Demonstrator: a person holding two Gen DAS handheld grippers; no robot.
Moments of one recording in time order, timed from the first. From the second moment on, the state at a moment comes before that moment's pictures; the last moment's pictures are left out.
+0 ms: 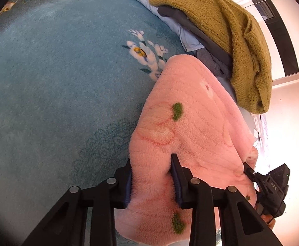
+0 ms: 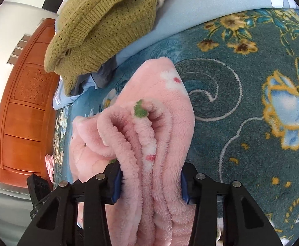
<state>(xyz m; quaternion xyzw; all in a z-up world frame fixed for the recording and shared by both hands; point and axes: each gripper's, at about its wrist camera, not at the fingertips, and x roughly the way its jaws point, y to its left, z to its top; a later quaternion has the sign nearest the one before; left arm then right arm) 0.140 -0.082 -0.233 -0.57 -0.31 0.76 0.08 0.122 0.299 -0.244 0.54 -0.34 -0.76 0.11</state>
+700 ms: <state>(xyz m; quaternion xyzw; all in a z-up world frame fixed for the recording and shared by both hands) 0.208 -0.155 -0.080 -0.40 -0.36 0.84 0.01 0.094 0.218 -0.118 0.43 -0.32 -0.79 0.29</state>
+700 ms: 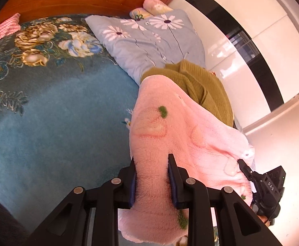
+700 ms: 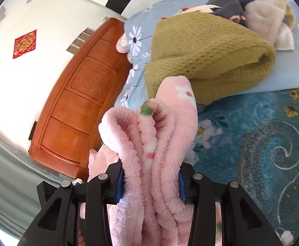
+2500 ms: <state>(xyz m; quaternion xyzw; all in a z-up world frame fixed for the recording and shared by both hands) 0.228 -0.544 -0.232 -0.28 -0.47 0.78 -0.30 -0.112 -0.494 -0.212 0.53 0.14 -0.66 0.51</state>
